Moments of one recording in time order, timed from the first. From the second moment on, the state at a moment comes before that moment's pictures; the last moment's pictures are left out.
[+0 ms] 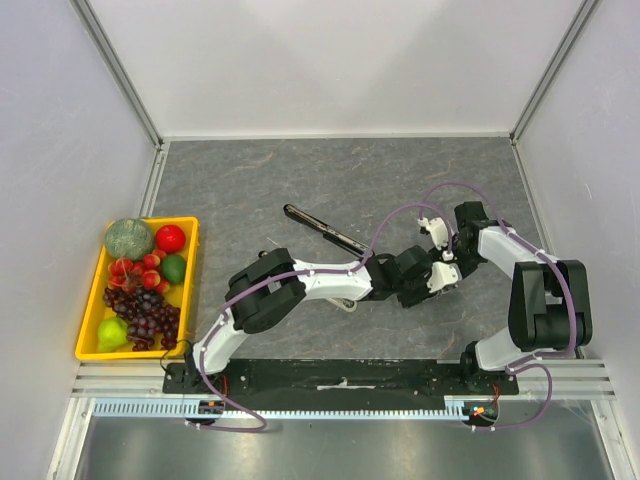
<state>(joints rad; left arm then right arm) -1.18 2.20 1.53 -0.08 0.09 0.20 0.02 1.52 0.82 -0.68 -0.15 -0.57</state>
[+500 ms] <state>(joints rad) -1.18 2.15 1.46 -0.08 0.09 0.20 0.02 1.53 0.83 -0.68 -0.15 -0.57</state>
